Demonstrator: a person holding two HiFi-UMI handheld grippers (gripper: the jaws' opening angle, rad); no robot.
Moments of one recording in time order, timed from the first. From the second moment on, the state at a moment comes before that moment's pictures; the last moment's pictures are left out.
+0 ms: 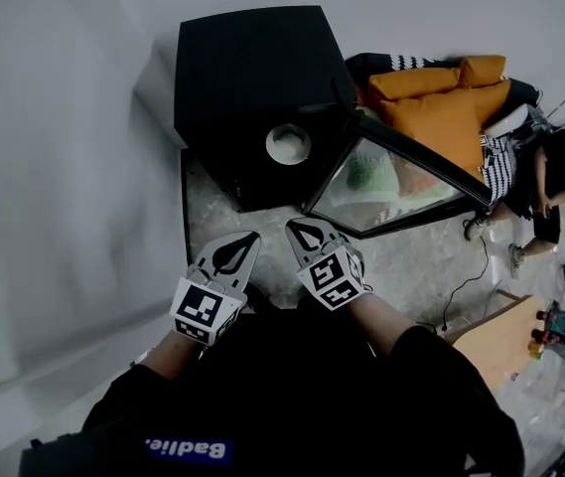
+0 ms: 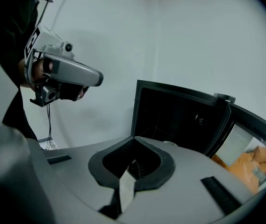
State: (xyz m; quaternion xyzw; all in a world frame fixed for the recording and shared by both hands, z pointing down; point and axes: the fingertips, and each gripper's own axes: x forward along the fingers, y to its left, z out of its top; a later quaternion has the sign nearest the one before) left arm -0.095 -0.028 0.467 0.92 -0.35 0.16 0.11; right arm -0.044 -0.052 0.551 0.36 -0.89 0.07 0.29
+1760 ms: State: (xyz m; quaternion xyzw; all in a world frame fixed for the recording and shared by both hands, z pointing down) left arm -0.088 -0.042 0.495 0.90 -0.37 0.20 0.12; right arm -0.008 -0.164 0.705 0.44 -0.78 0.43 0.11
